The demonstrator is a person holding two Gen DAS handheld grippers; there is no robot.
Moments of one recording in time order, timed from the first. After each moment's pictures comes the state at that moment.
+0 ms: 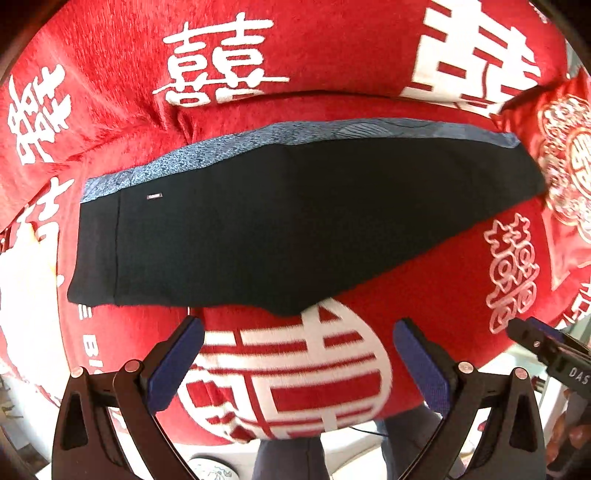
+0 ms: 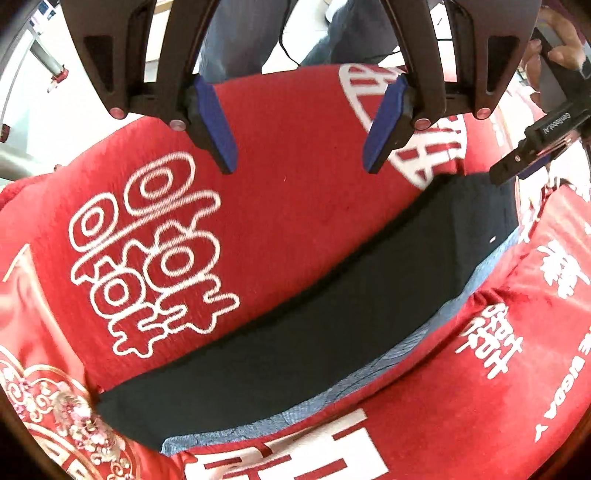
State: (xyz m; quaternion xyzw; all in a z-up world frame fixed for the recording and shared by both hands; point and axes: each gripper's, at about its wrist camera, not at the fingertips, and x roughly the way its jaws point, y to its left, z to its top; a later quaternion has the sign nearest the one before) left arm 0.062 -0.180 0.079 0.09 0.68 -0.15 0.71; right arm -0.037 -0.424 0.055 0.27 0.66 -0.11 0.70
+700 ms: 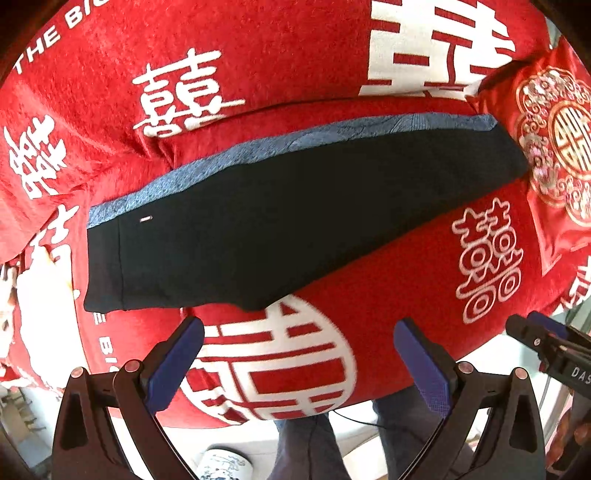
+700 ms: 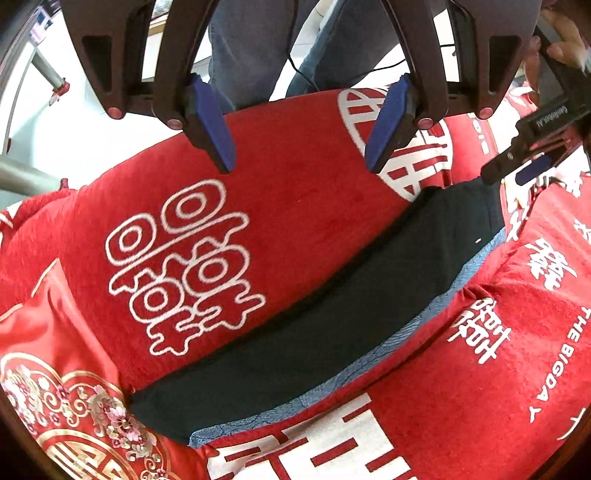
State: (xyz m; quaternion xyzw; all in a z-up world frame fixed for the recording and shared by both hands) left arm 0.060 -0.248 0.115 0.14 0.69 -0.15 0.70; right arm -0.054 -0.471 0.087 0.29 0.67 -0.10 0.68
